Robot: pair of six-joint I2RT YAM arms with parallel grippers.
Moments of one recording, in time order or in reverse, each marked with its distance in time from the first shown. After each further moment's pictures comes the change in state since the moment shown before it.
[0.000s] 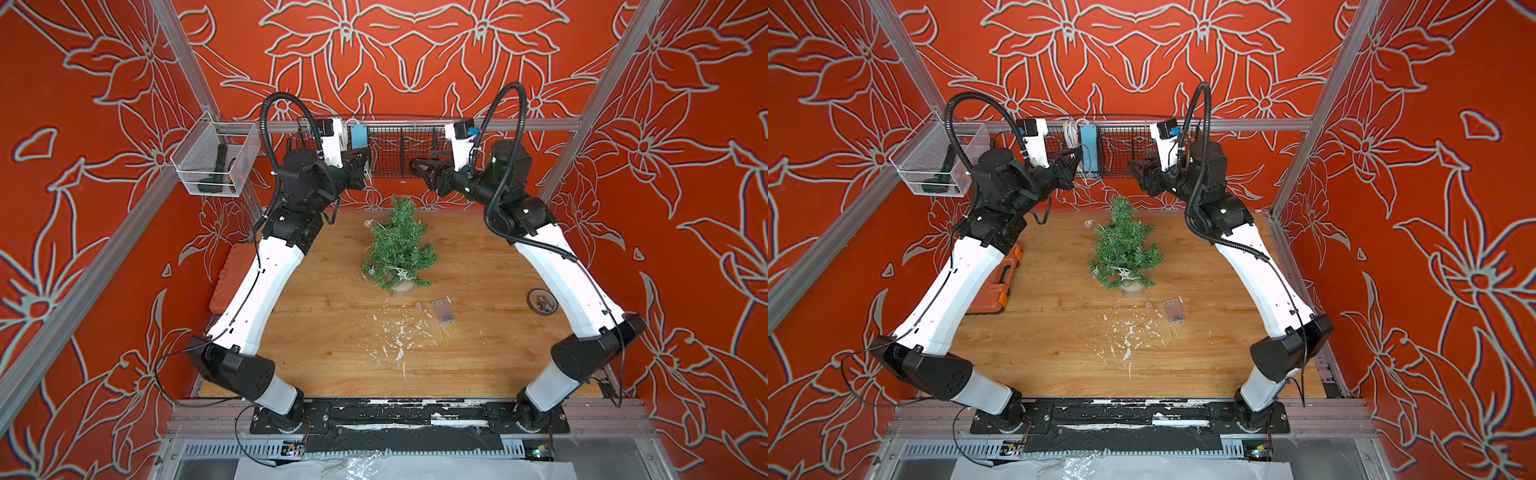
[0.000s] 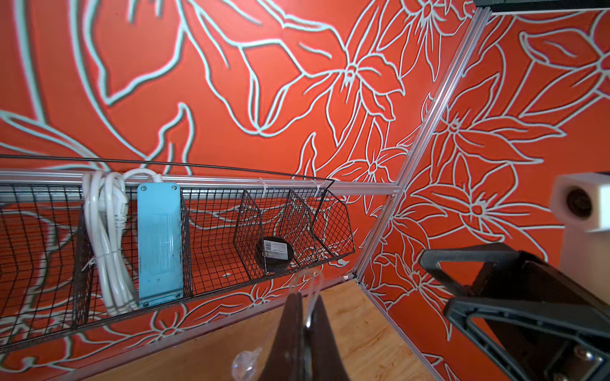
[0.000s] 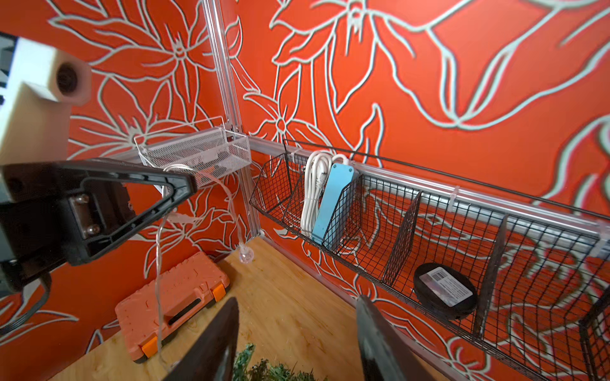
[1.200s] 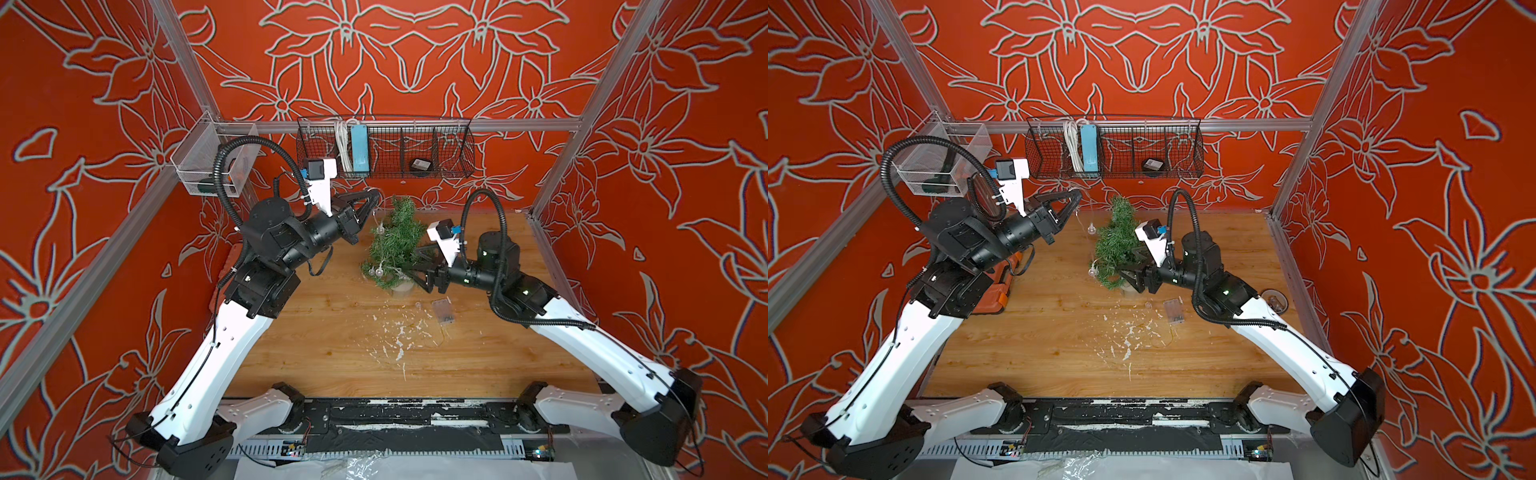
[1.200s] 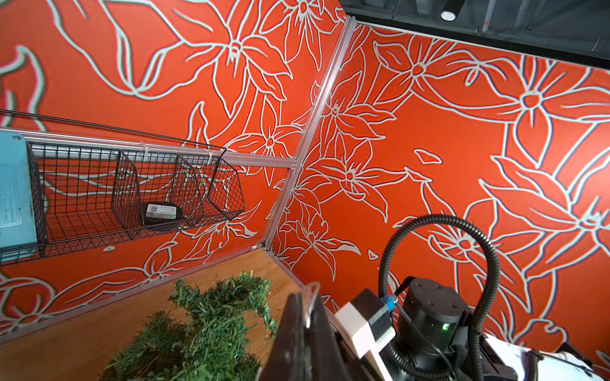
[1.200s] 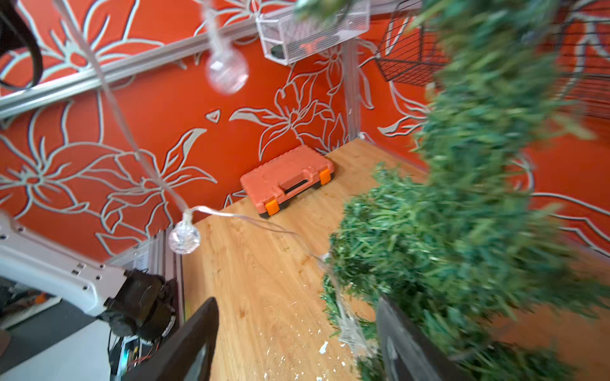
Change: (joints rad) left arm -0.153 -0.385 -0.320 -0.006 0.166 -0.131; right arm 0.232 -0.420 -0.843 0.173 -0.159 0.017
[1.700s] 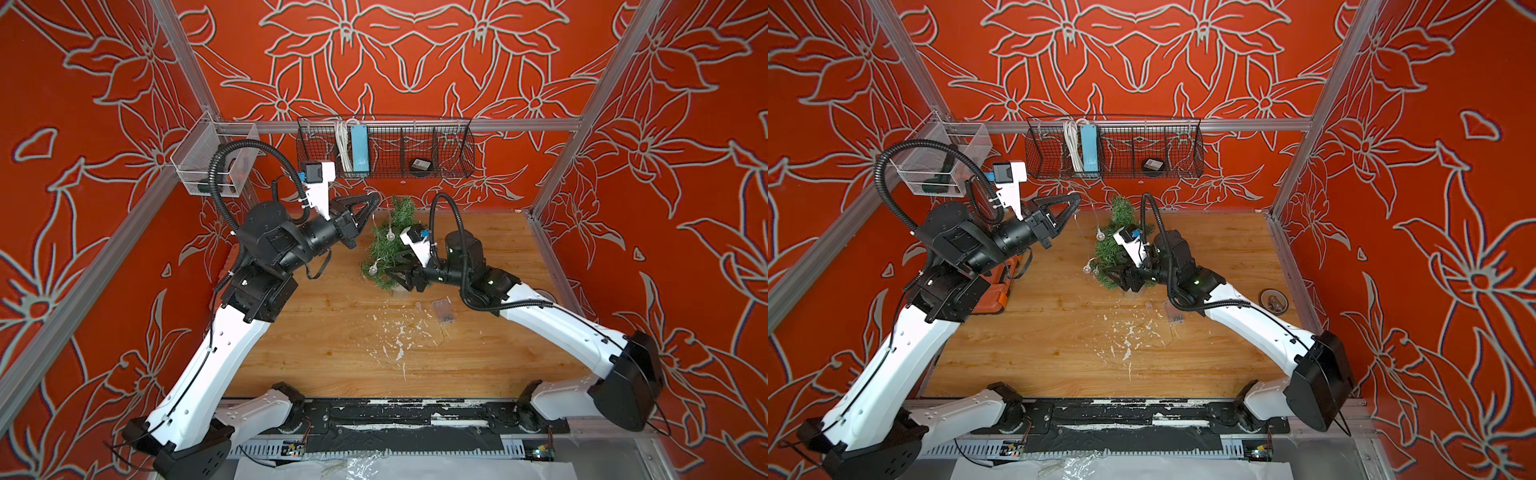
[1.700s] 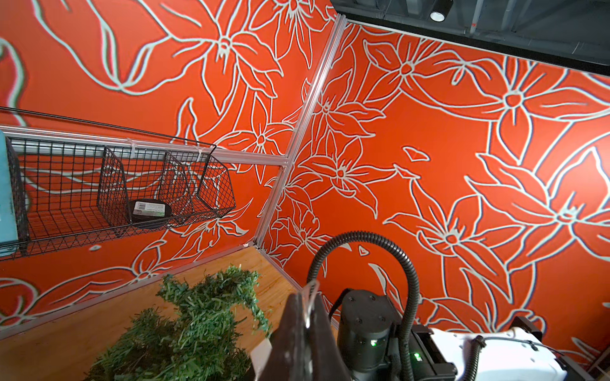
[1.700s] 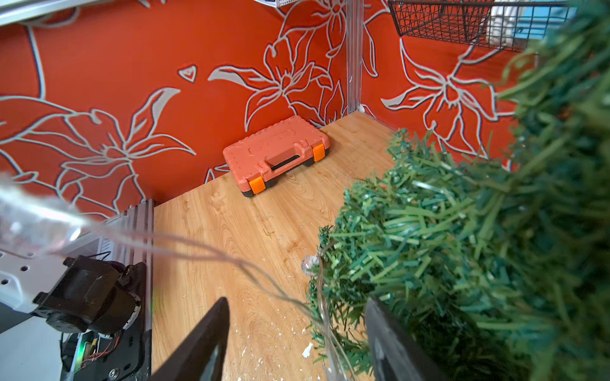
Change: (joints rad) left arm 0.000 -0.017 -0.013 0.002 0.029 -0.011; right arm 0.022 0.186 0.043 0.064 0.048 -0.053
